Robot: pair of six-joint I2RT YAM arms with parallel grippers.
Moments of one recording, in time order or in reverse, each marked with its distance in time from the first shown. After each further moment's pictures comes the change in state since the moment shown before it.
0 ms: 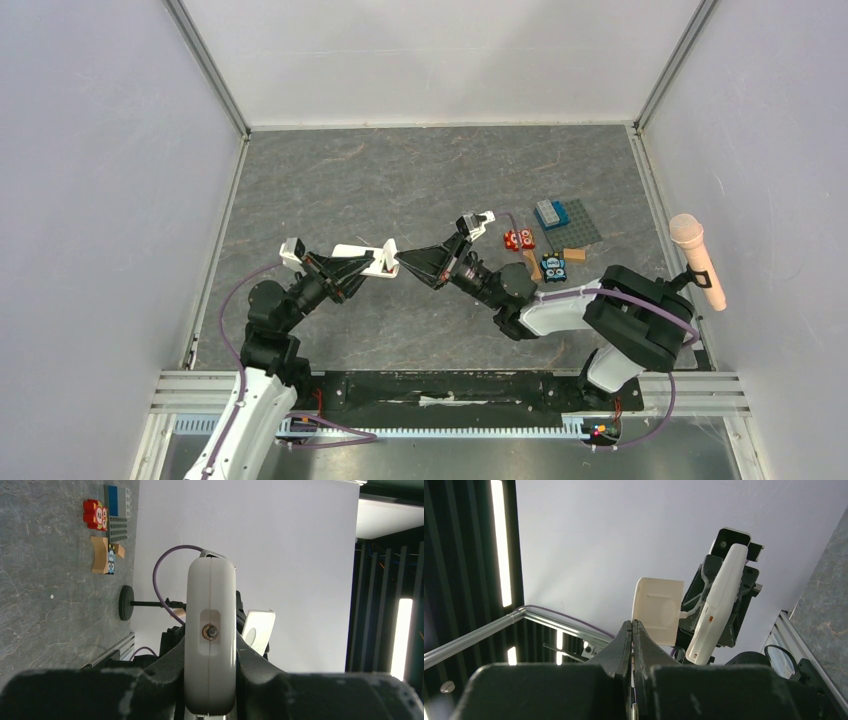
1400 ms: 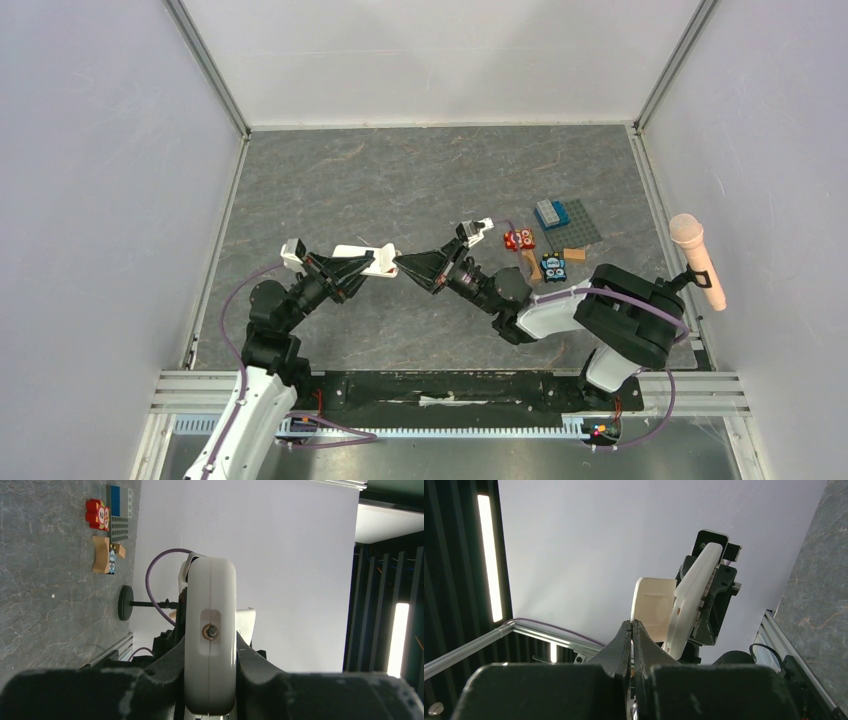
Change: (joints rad) left arm 0.000 0.014 -0.013 0.019 -0.006 -0.019; right arm 0.020 0.040 -0.013 0.003 0.058 -0.002
